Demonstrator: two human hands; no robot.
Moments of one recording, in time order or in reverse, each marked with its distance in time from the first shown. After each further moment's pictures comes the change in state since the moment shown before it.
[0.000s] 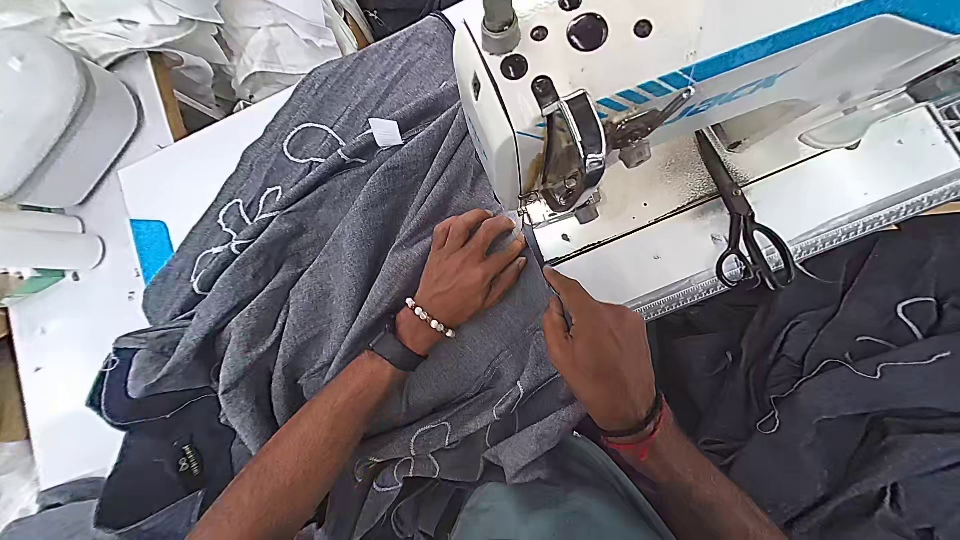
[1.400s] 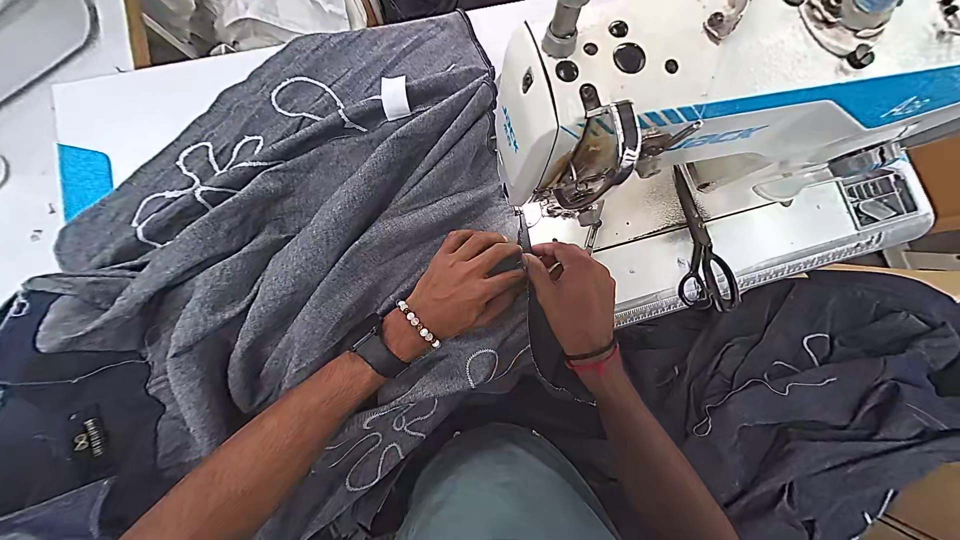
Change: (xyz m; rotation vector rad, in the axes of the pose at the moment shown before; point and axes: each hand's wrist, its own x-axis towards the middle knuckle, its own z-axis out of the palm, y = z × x) left_hand -0.016 0.019 0.001 -0.166 0.039 0.104; right_hand 0.044 0.021 0.025 0.061 -0.059 0.115
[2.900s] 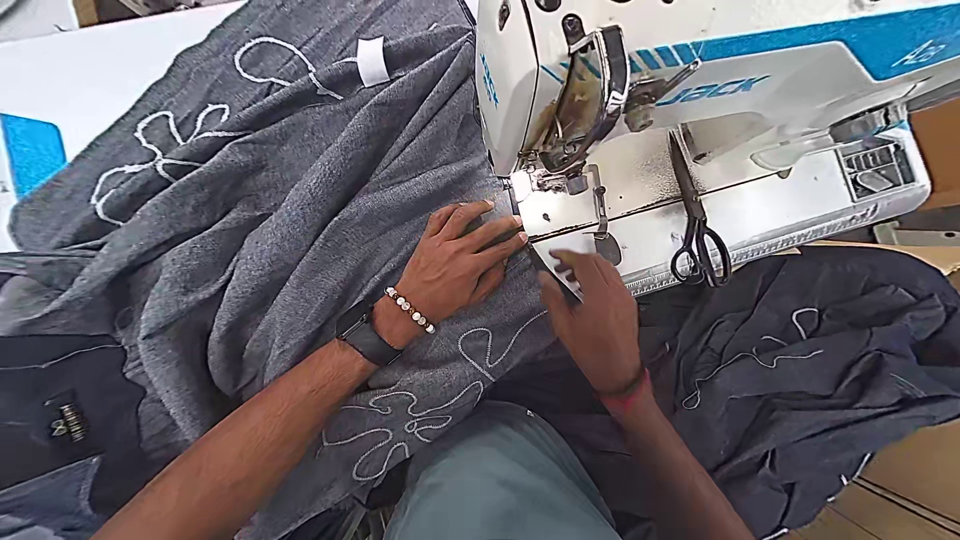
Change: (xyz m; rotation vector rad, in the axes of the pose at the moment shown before) left_hand -0.001 0.013 0.002 0.046 -0.053 -0.140; right_hand -0.051 0.034 -0.024 0.011 0.037 -0.230
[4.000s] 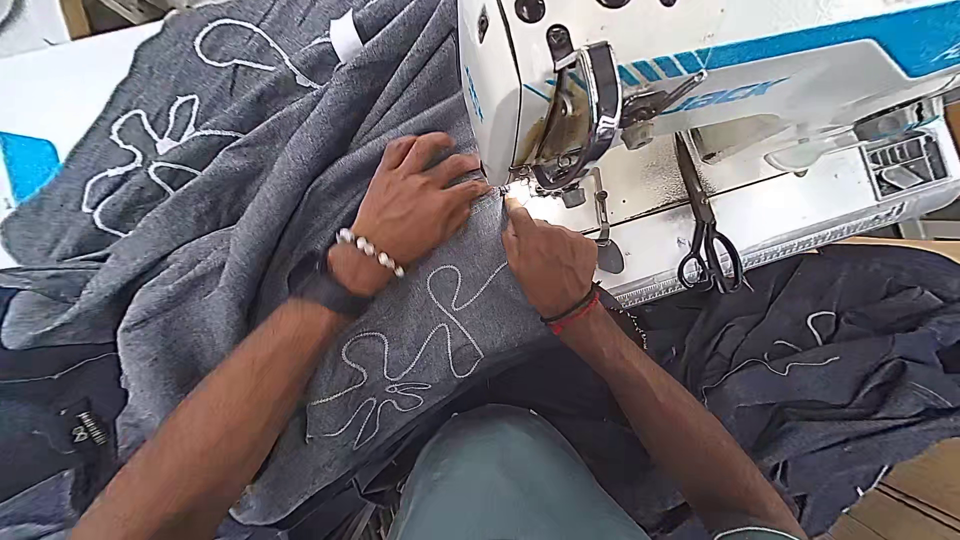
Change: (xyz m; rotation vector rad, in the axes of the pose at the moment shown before) left_hand 0.041 -0.060 -0.038 0.200 -0.070 0.008; right_hand 0.070 -0.015 0.047 -0.342 -0.001 -0.127
